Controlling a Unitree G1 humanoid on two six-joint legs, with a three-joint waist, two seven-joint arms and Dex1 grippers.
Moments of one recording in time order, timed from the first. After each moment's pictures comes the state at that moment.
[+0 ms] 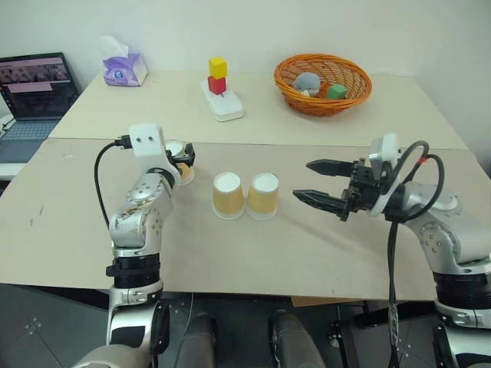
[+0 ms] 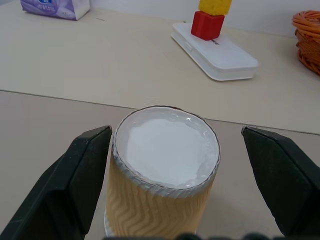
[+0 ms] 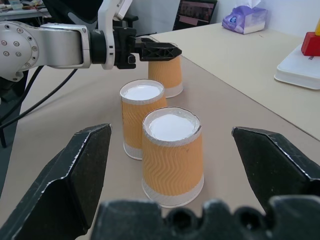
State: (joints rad) left arm -0.62 0.19 0.21 -0.10 -0.27 0.73 0.09; right arm -0.46 -0.69 -0.10 -0.20 0.65 0.54 0.97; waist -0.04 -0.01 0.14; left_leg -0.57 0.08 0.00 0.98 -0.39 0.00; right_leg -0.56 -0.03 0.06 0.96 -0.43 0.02
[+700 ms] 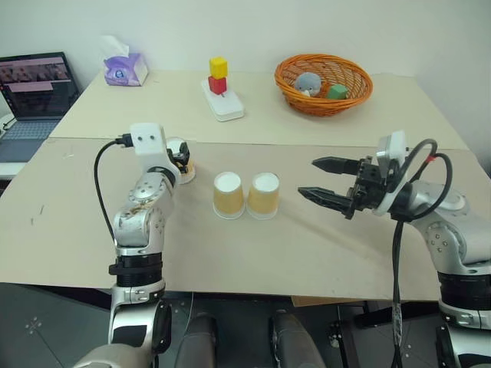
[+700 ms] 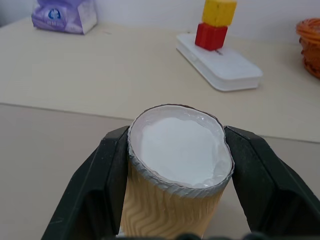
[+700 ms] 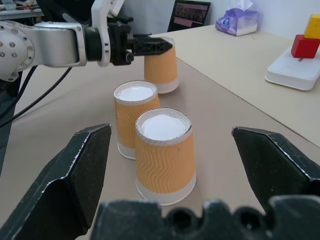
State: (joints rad) left arm -0.68 0.20 0.20 -0.09 -0.21 0.68 0.09; right arm -0.46 -0.69 -0.13 -0.20 0.65 0.54 0.98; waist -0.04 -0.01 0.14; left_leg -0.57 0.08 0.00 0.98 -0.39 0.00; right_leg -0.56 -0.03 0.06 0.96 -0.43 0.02
